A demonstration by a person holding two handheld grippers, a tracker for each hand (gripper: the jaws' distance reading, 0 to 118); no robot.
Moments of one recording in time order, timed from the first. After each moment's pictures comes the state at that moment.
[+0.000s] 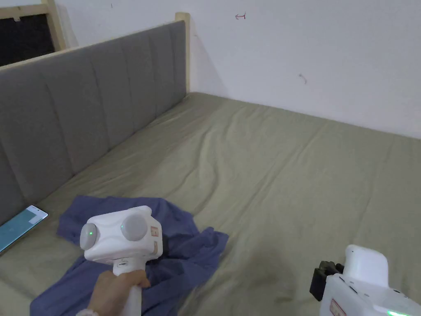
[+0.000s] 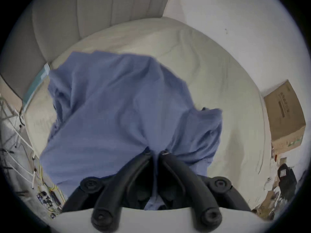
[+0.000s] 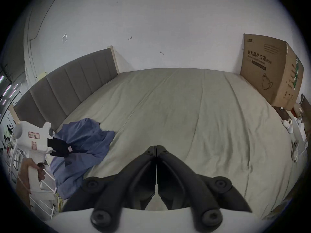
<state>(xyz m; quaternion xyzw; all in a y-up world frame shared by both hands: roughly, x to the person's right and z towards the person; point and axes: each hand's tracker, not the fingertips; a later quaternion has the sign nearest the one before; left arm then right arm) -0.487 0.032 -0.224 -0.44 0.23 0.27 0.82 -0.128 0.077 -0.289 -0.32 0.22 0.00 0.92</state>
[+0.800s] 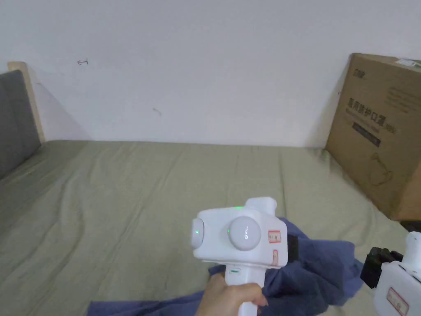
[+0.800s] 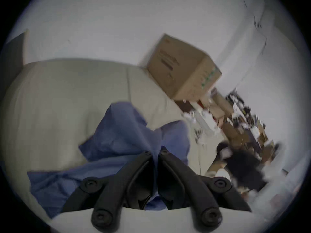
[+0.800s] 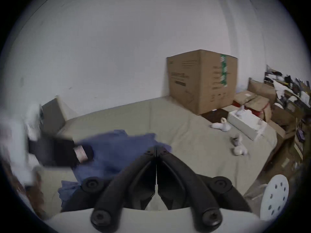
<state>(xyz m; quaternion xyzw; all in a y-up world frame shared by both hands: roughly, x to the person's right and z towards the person) -0.083 0.143 -0.347 -0.40 -0.25 0.15 0.87 0.127 0.165 -0.258 -0.20 -0.05 -0.08 0.98</state>
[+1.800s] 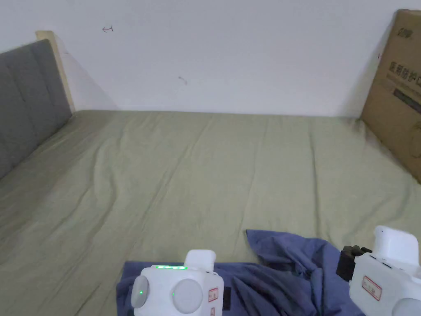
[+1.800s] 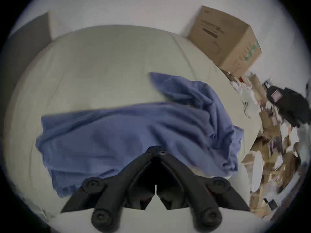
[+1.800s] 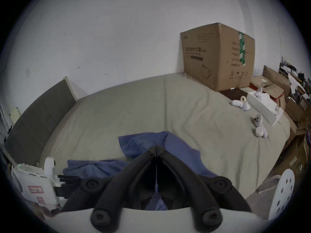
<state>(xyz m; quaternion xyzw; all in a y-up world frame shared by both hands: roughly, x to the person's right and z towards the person) -0.231 0.020 -0.261 -0.47 -0.07 0.15 0.87 0.061 0.100 -0.280 -0.31 0.05 -0.07 0.95</state>
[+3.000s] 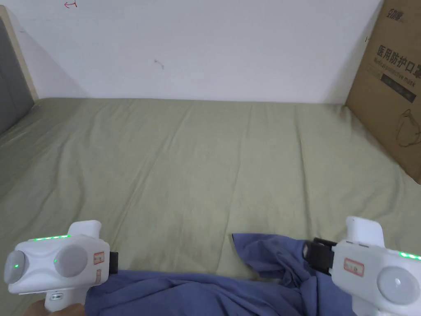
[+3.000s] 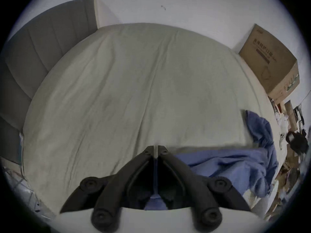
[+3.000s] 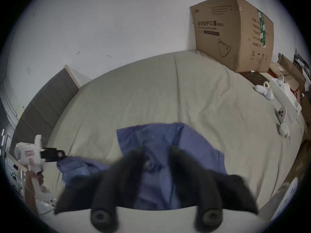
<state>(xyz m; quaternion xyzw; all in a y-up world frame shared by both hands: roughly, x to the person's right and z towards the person) -0.374 0.029 -0.335 -0.47 0.09 0.11 0.87 0.068 0.062 -0.391 -0.39 0.09 -0.07 0.91</state>
